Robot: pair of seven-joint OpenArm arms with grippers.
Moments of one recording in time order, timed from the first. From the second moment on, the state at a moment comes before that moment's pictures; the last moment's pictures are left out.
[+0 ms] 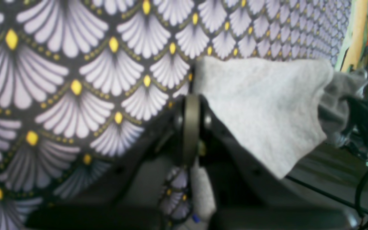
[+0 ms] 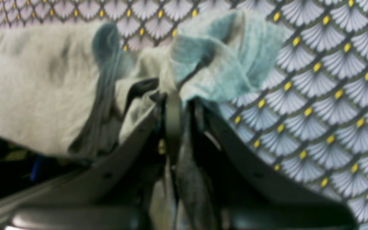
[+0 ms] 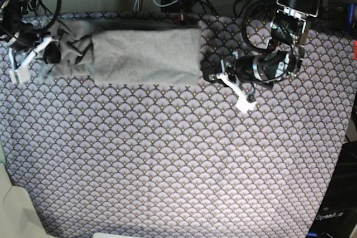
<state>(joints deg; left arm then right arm) -1.0 -17.3 11.5 80.3 -61.5 -4.4 57.1 -14.8 8.6 43.7 104.6 44.7 39.6 -80.4</state>
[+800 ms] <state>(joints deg) -0.6 -17.3 11.7 80.6 -61.4 -4.4 57.1 -7.0 -1.7 36.5 110.2 44.7 39.6 -83.5</state>
